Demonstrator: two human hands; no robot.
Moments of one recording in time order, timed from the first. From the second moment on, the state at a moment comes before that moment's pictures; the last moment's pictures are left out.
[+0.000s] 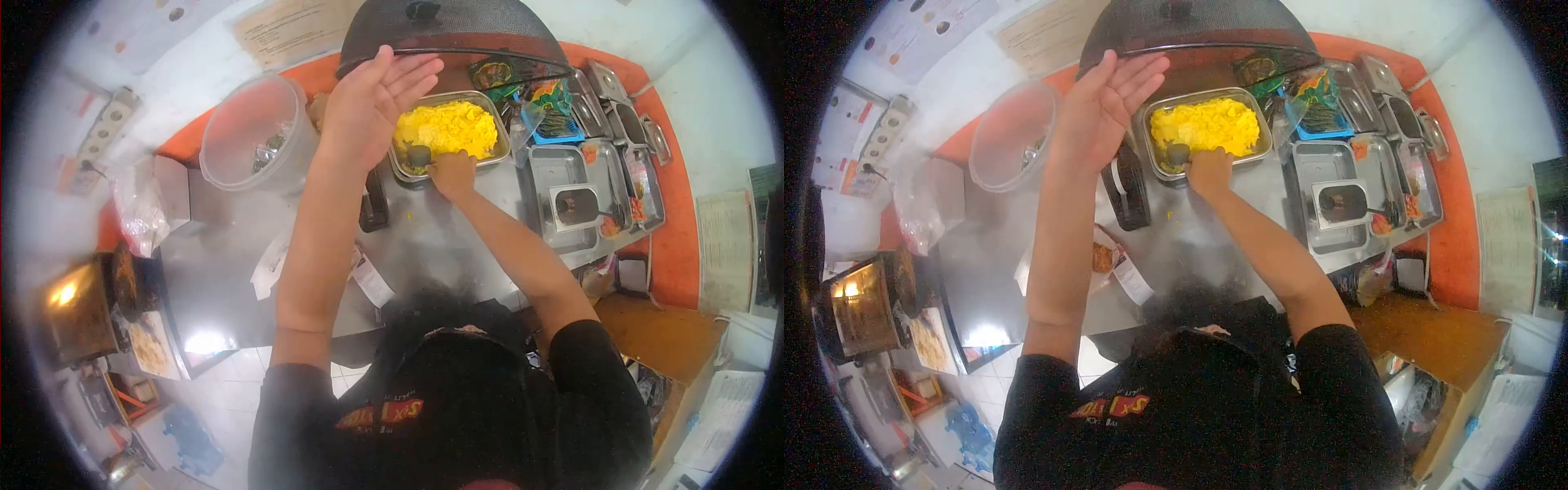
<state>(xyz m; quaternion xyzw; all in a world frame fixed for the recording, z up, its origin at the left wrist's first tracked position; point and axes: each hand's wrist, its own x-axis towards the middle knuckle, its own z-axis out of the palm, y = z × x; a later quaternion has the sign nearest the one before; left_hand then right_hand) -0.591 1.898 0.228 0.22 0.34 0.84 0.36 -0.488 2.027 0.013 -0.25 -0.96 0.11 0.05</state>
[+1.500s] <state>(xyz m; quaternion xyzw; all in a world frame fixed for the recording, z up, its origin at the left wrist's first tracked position) -0.619 1.914 0.236 0.28 0.34 0.83 0.35 -0.636 2.076 -0.082 -0.11 -0.95 0.29 -0.06</state>
